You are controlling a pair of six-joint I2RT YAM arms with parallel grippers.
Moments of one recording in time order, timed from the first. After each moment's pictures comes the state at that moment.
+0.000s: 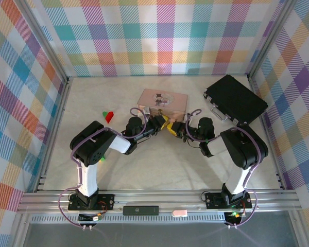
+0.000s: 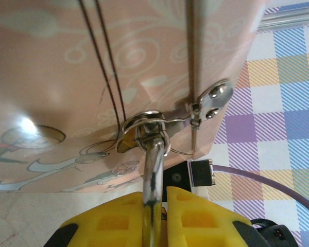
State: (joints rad) left arm -0.63 1.95 0.76 1.12 0.34 -1.39; right arm 0.39 1.78 0.51 1.10 -0.74 1.41
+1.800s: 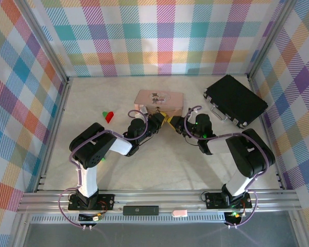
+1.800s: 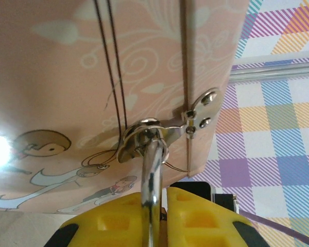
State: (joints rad) left arm -0.68 1.93 0.75 1.12 0.09 -1.44; right arm 0.45 1.66 0.56 0.89 -0.50 1.23
